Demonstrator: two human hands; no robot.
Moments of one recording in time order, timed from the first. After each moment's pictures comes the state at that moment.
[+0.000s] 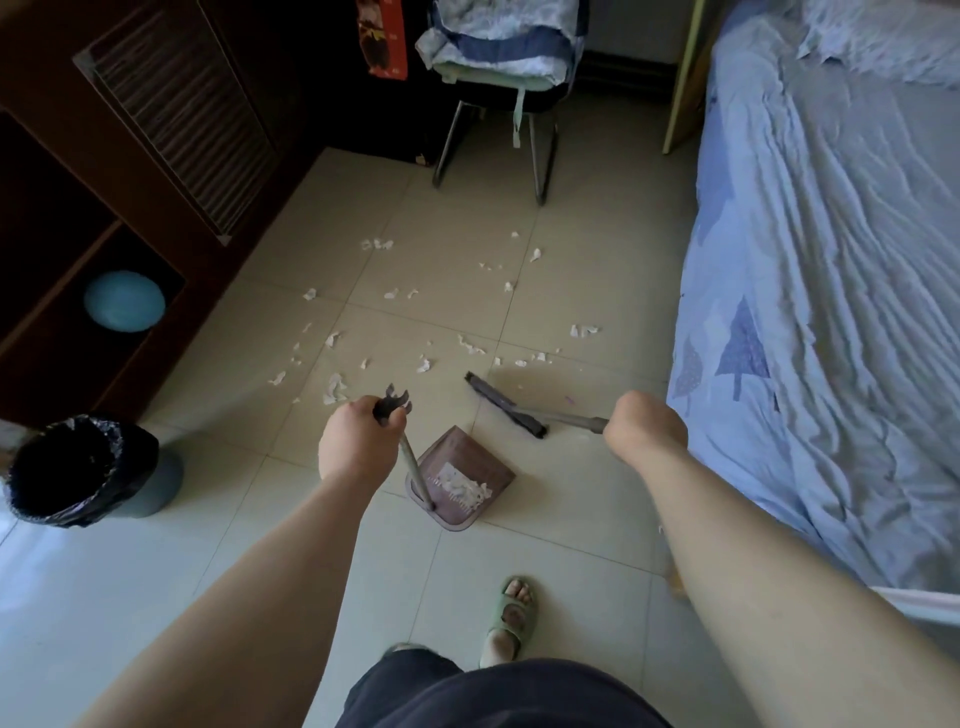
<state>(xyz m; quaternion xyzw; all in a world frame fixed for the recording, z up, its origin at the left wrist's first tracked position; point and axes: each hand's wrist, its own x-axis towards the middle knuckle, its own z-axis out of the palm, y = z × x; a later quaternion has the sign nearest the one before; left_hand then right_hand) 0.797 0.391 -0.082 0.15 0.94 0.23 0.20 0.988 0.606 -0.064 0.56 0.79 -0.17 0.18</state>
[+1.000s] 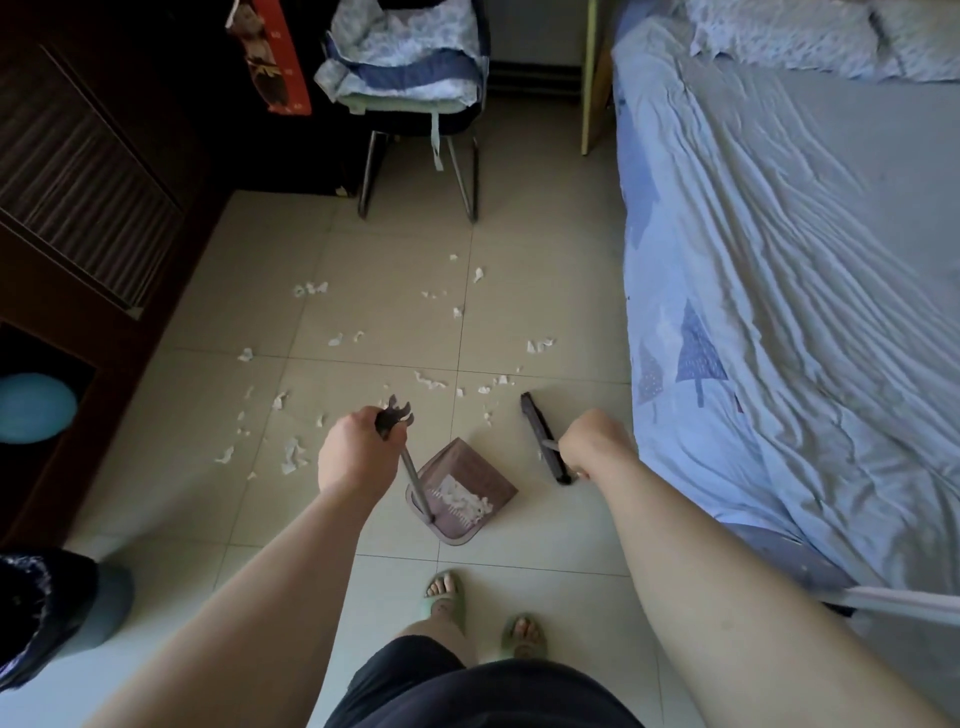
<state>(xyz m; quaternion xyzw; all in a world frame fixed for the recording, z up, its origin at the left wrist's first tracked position) 0.727 0.497 -0.080 0.27 0.92 0.20 0.20 0.919 0.650 -0.068 0.66 0.67 -0.30 0.18</state>
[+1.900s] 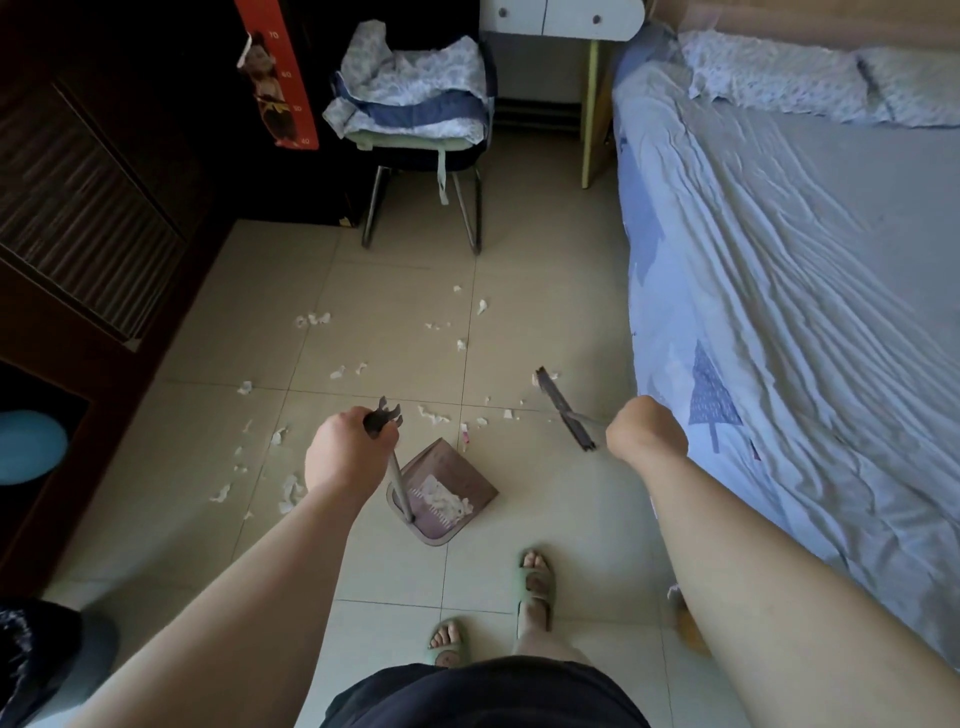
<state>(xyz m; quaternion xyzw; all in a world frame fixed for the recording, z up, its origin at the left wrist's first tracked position) 0.657 0.535 -0.061 0.26 0.92 0.20 0.20 0.890 0.723 -0.054 0.70 0.67 -0.23 0.09</state>
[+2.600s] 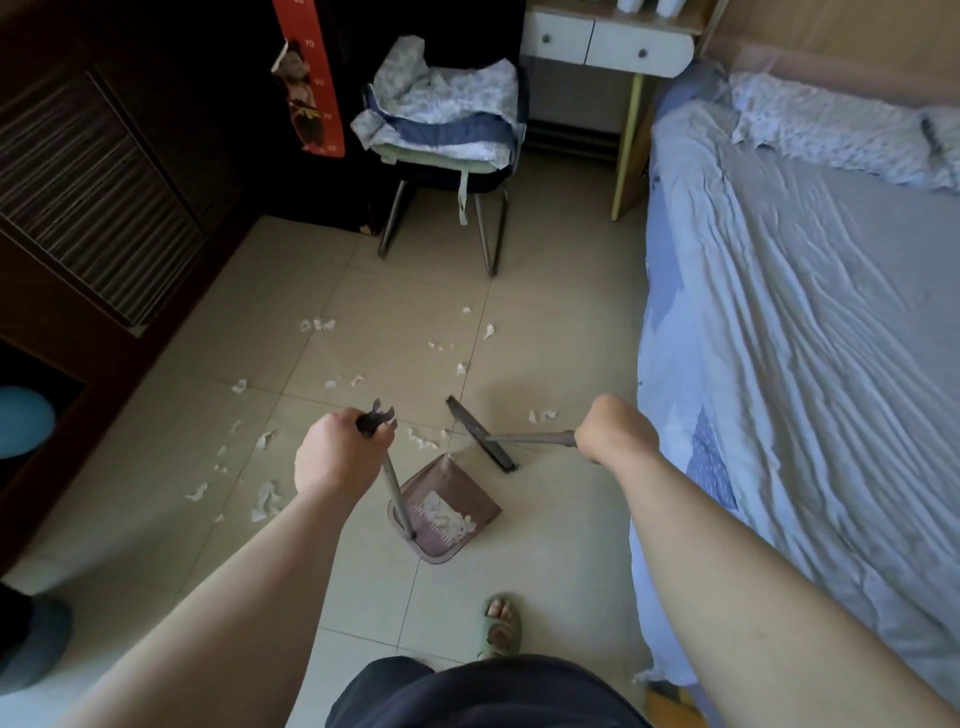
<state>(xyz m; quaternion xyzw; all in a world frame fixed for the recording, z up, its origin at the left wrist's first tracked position) 0.667 0.633 -0.060 0.19 0.94 0.20 0.18 0.855 0.836 -0.040 0.59 0.77 -0.19 0.15</state>
